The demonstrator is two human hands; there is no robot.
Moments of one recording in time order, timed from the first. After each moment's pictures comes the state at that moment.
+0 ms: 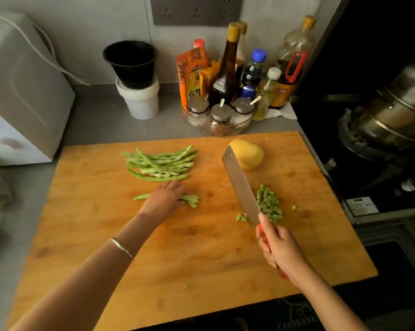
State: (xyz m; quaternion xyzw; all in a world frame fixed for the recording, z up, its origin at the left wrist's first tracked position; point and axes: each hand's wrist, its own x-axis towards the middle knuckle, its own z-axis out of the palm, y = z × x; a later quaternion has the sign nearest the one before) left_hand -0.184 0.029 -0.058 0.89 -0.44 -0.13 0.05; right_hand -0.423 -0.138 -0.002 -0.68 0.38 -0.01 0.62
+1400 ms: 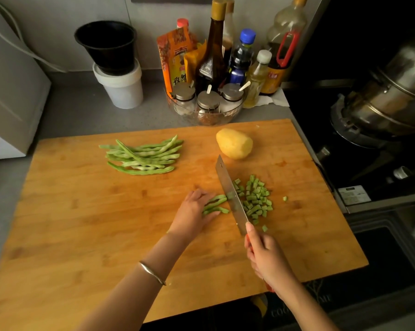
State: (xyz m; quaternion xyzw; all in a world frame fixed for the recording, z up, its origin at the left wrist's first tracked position) left_hand -0.271 -0.025 -0.089 0.84 -0.42 -0.12 0.32; right_hand -0.444 -0.126 -0.025 -0.68 0.42 0.03 0.60
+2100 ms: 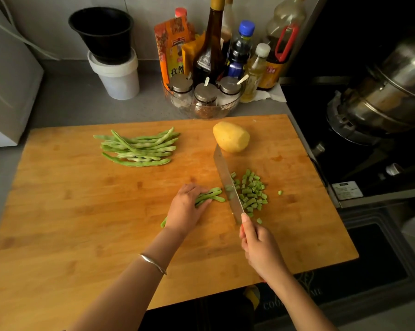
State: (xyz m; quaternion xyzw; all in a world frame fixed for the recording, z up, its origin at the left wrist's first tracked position) left_hand -0.279 -0.025 -0.098 0.85 -0.35 -0.05 0.39; right_hand -0.442 -0.123 -0.026 -0.74 0.41 0.01 0.54
